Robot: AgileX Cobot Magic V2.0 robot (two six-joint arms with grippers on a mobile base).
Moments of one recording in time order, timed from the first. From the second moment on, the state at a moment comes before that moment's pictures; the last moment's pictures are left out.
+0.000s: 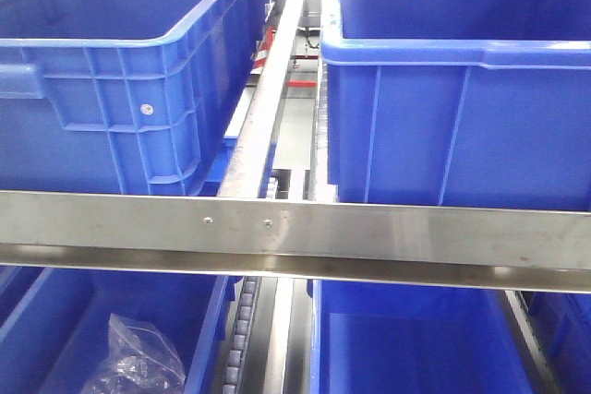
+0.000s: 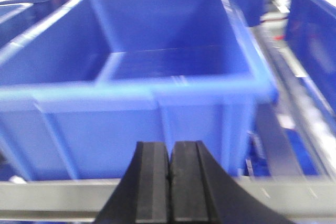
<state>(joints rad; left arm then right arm) -0.11 0.61 -0.38 0.04 0.42 -0.15 -0.07 0.00 0.01 -0.03 0.08 0.18</state>
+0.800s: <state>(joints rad) -0.11 0.61 -0.38 0.04 0.42 -0.15 -0.09 -0.01 0.03 -0.03 0.08 0.23</state>
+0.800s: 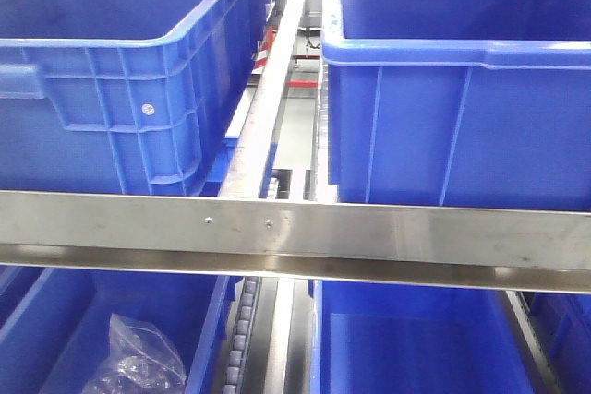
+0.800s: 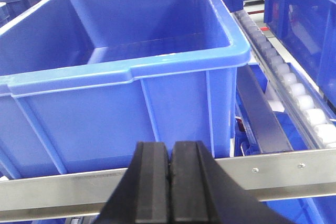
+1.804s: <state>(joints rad) -0.11 0.03 0.01 0.07 0.08 -0.15 -0.09 -0.01 0.03 -0.03 0.08 0.23</state>
